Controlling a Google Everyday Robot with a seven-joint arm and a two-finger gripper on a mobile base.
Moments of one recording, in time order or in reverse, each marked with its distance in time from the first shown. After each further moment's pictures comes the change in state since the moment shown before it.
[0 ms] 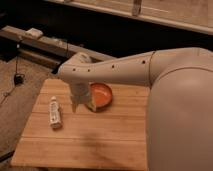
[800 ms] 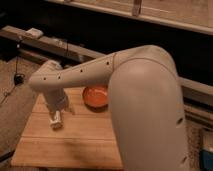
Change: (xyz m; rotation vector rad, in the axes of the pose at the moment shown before) arm 0.012 0.122 0.031 -0.018 0.009 -0.233
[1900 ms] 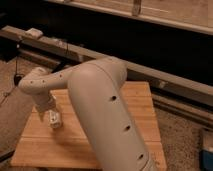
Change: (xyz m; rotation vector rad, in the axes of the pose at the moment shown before) arm -0.066 0.055 0.075 -0.018 0.049 -0.133
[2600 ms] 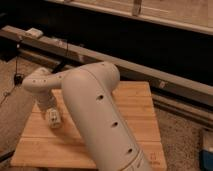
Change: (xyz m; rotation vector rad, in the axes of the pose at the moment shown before) arm -0.028 -0.004 0.030 0.002 0.028 -0.009
